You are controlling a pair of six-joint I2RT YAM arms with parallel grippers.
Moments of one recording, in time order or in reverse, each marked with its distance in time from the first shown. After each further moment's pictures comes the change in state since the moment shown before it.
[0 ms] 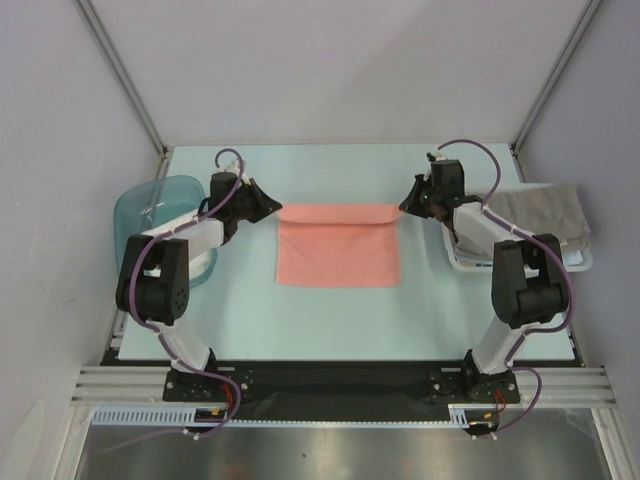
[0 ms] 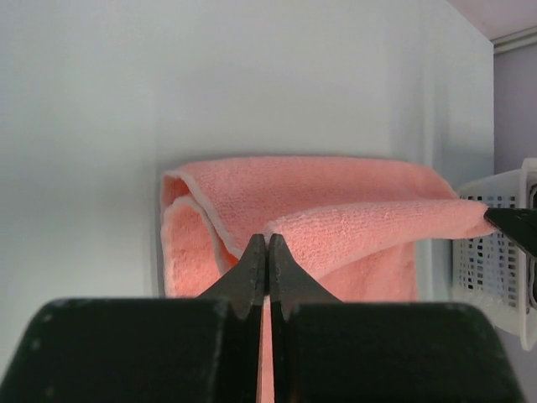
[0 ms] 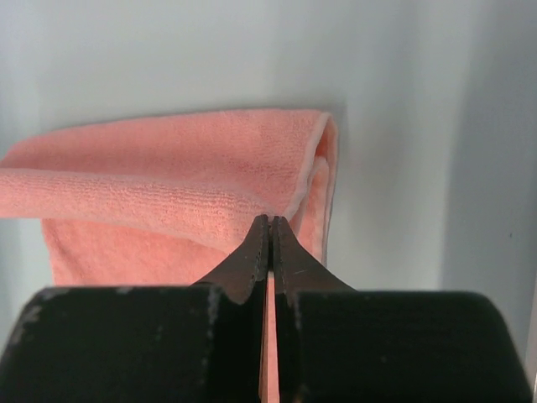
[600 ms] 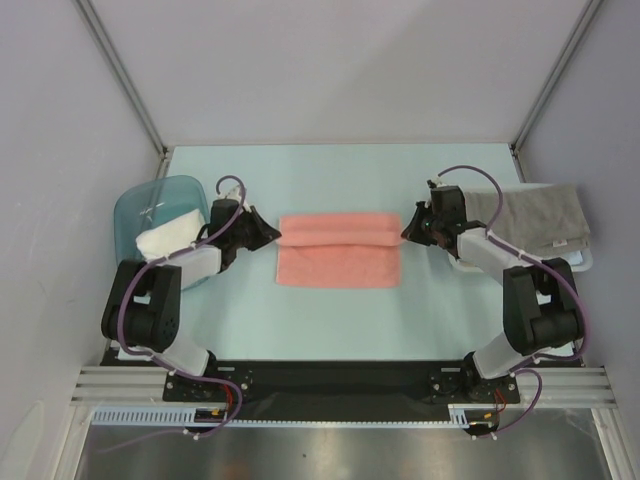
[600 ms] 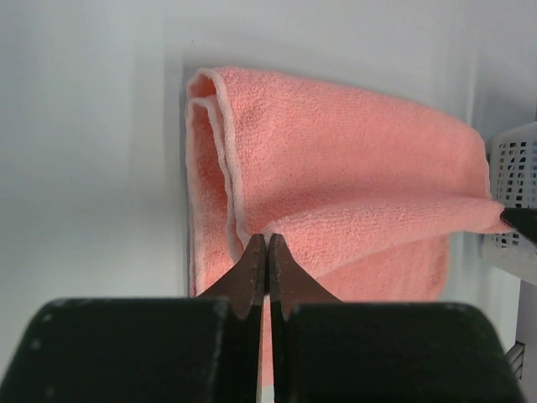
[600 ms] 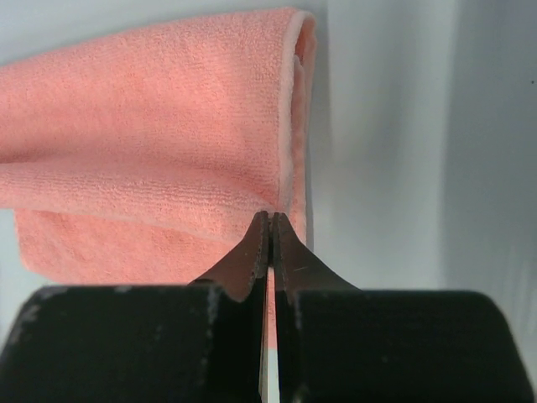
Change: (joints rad) left arm -0.045 -0.191 -0.275 0.003 -0.063 0.001; right arm 0.041 -0.180 -0.260 -0.006 0.035 0.027
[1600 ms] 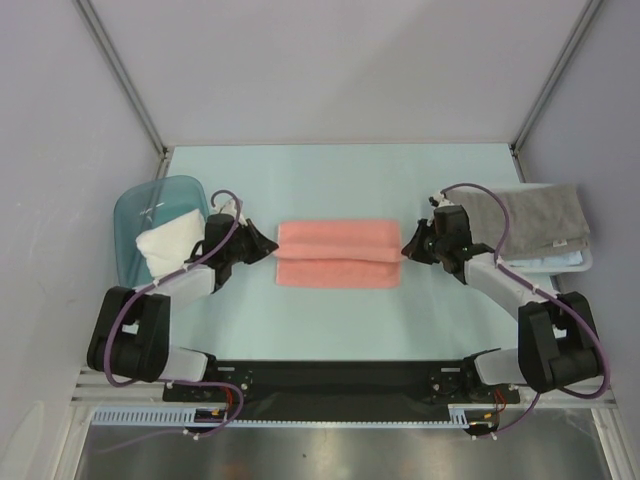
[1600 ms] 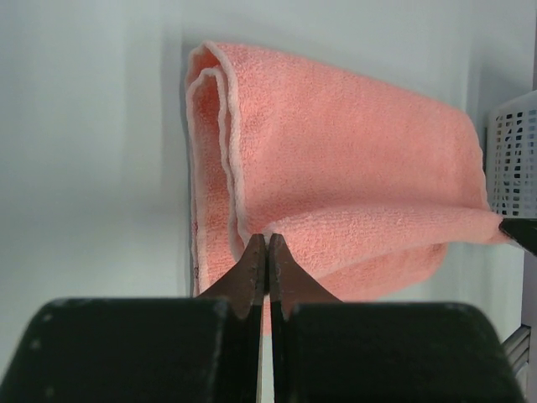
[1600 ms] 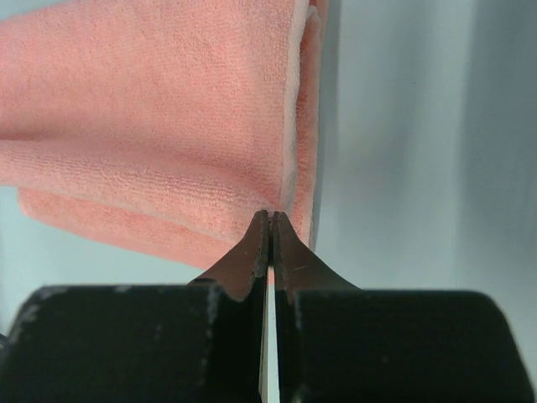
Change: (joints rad) left arm -0.018 -0.179 -0.158 0.000 -0.015 0.002; right arm 0.042 -0.210 -0.194 0.009 -0.002 0.019
